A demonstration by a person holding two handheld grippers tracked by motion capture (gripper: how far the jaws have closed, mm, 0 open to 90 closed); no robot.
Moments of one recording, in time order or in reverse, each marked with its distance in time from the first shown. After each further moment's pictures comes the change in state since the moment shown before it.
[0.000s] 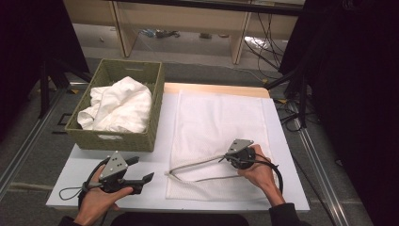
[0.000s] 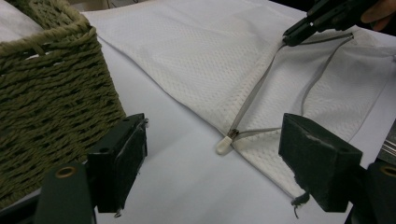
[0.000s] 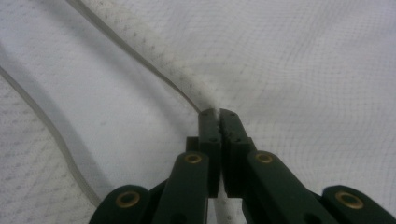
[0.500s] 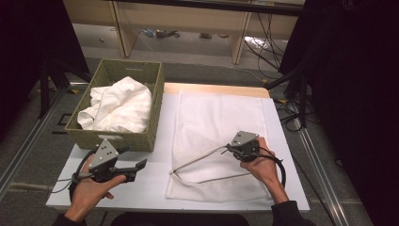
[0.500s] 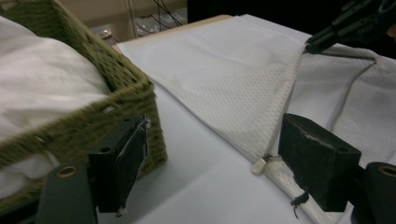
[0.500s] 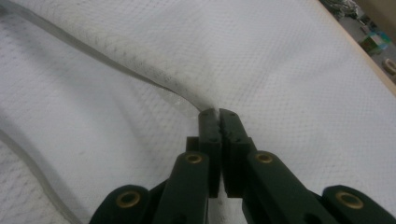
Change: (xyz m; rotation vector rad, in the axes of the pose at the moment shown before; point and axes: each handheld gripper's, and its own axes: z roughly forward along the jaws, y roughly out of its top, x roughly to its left) left arm 0.021 0.037 -0.023 -0.084 0.089 0.014; right arm -0.013 0.018 -0.023 -0.045 -0.053 0.012
